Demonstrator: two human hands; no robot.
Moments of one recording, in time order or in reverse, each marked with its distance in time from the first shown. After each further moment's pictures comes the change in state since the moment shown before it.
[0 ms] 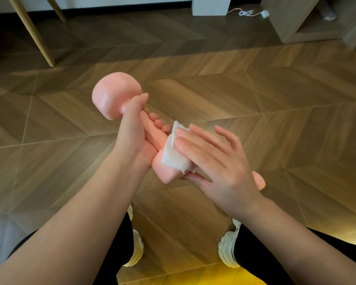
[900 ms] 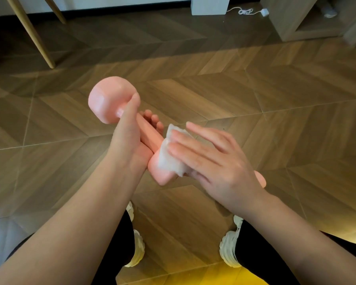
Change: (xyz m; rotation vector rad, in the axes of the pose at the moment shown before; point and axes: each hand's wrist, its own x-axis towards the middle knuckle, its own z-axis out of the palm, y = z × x) left_hand 0.004 0.002 -0.007 0.015 0.106 0.014; right_hand 0.007 0.002 -0.005 0.033 0.002 -0.085
